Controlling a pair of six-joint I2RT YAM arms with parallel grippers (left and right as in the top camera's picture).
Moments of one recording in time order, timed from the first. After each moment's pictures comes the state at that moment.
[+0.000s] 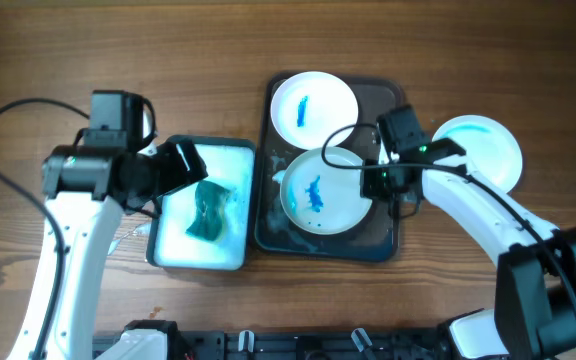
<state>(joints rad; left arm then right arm) -0.06 1.31 1.22 -1.17 0.12 -0.48 0.32 1.63 0.92 -0.64 -0.11 0.47</state>
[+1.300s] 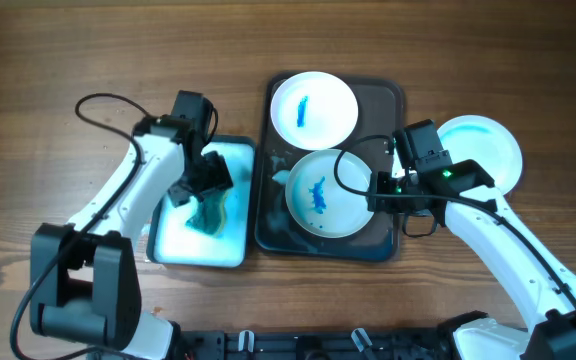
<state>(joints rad) -0.21 1.69 1.11 -0.94 0.02 -0.55 0.32 1.39 0.87 -0.76 -0.12 0.40</state>
